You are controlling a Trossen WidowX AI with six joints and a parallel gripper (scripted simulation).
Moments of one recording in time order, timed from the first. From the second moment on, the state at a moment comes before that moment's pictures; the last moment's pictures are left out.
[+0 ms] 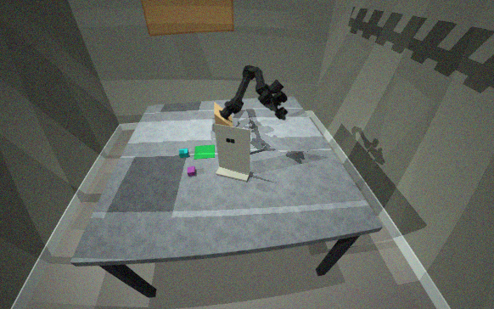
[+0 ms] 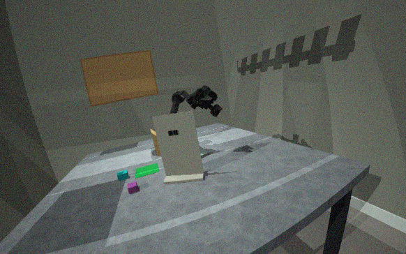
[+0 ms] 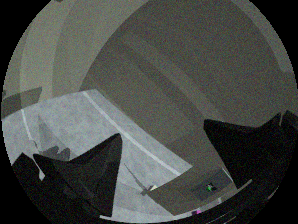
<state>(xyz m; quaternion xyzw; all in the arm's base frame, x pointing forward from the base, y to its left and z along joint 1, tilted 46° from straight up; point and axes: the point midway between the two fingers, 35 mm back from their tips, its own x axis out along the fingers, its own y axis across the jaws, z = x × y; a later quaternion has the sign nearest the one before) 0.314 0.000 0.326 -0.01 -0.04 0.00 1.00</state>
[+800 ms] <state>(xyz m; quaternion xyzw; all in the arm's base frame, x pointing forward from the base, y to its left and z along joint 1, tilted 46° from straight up) 0.309 -0.017 0.277 0.32 -0.03 -0.04 0.95</state>
